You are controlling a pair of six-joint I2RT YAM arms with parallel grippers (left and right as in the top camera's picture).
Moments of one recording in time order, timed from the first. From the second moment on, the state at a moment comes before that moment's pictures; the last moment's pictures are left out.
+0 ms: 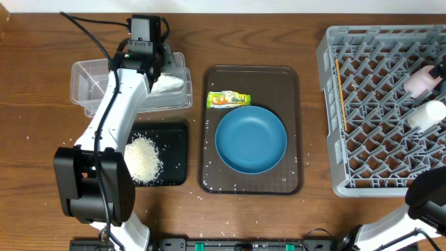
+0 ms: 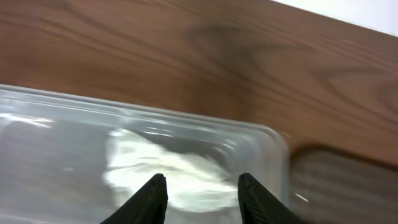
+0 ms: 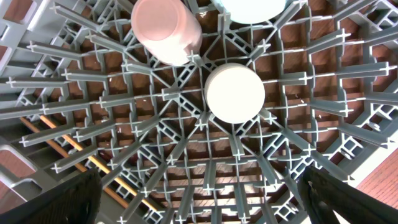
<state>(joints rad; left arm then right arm) -0.11 1.83 1.50 -0.56 -0.10 -0.35 -0.54 1.88 1.97 -1.29 0.01 0.38</state>
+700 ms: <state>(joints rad) -0.40 1.83 1.50 -0.64 0.21 0.23 -0.54 1.88 1.97 -1.29 0.01 0.38</state>
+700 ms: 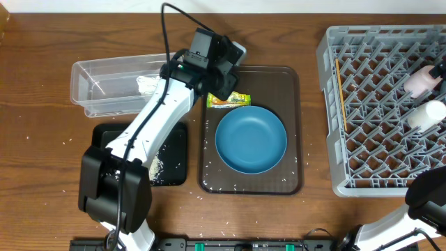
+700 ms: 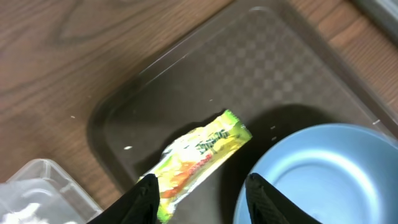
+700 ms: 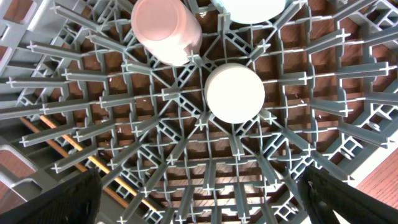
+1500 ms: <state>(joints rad) -0.37 2.10 1.50 -0.54 0.15 0.41 -0.54 1.88 1.97 -1.29 0.01 0.38</state>
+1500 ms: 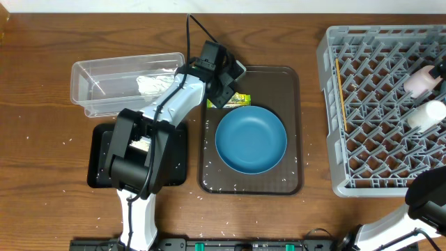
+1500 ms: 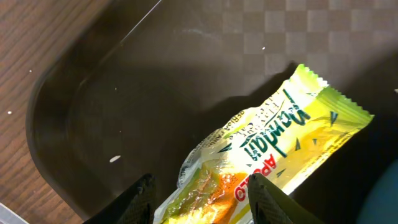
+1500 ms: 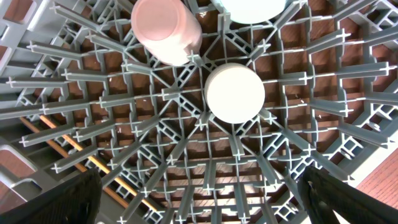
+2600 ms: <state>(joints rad) -0.37 2.12 1.50 -0.53 0.15 0.34 -0.54 1.88 1.97 -1.29 0.01 0.38</state>
